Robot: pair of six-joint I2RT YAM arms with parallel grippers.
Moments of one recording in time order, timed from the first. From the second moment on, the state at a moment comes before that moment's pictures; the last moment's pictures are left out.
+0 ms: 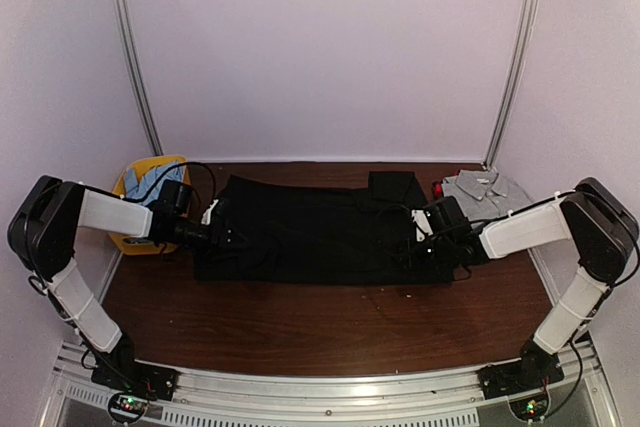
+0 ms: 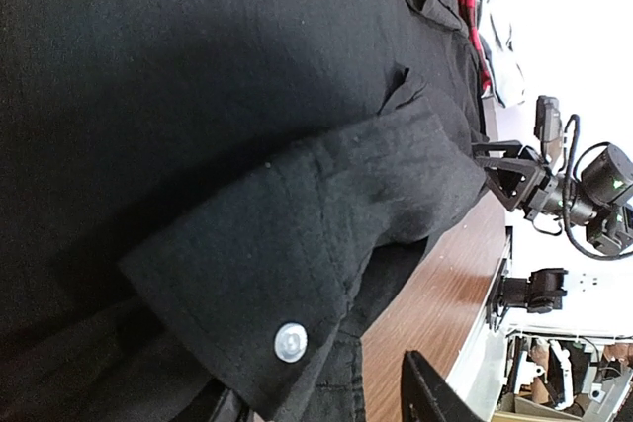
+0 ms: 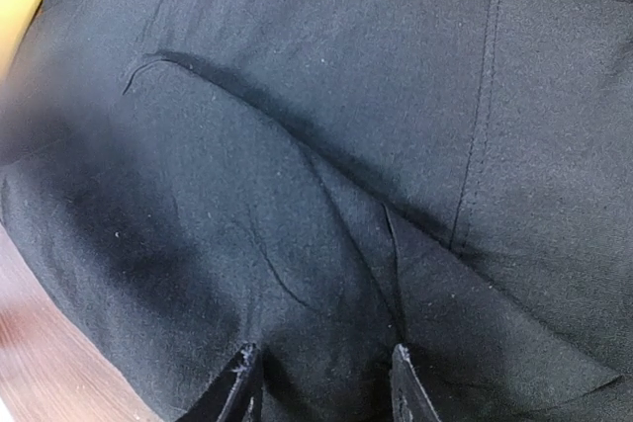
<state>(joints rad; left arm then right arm) -0.26 1.66 0.78 -0.01 0.81 -0.46 0.55 1.65 0.72 0.10 -0.12 0.43</state>
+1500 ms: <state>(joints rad) -0.27 1.55 0.88 -0.10 0.90 -0.58 0.56 1.56 0.72 0.07 0.06 0.41</state>
